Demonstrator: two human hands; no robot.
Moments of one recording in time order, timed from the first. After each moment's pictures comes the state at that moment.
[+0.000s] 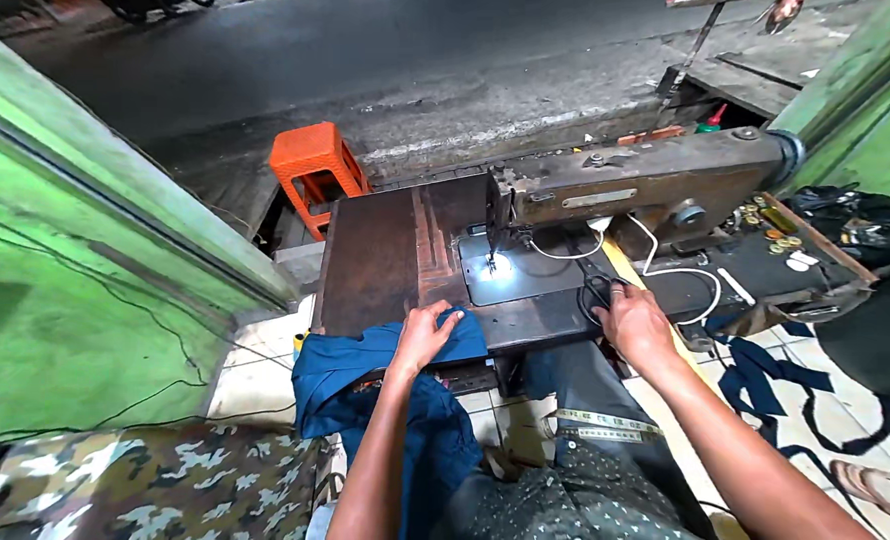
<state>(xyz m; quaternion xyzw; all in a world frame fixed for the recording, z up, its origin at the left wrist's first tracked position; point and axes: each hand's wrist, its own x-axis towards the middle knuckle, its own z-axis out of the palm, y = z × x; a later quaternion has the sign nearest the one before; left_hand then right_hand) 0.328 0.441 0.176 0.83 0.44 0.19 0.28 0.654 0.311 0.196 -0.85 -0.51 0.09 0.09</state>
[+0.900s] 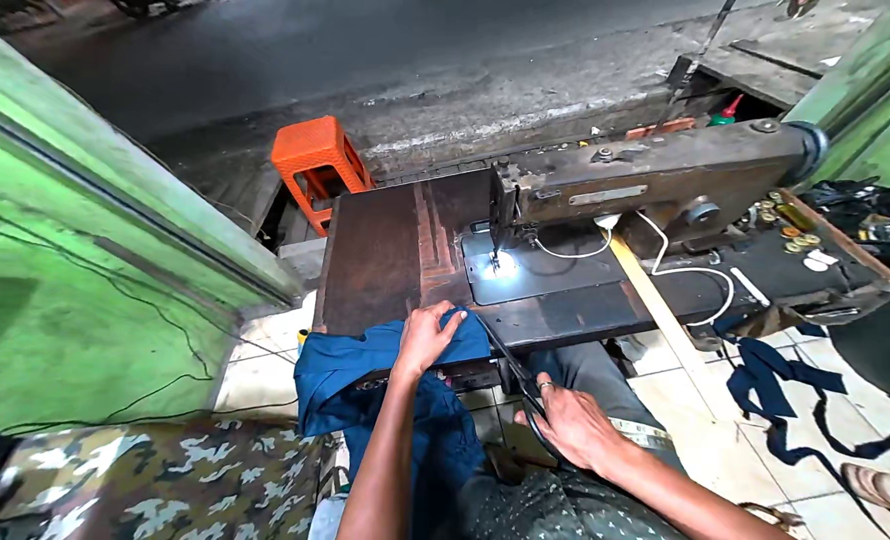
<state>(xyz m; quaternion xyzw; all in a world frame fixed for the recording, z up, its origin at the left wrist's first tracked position) 0.329 0.440 0.165 0.83 0.44 0.21 0.26 0.540 0.253 0.178 -0.71 -0.62 0.33 -0.06</state>
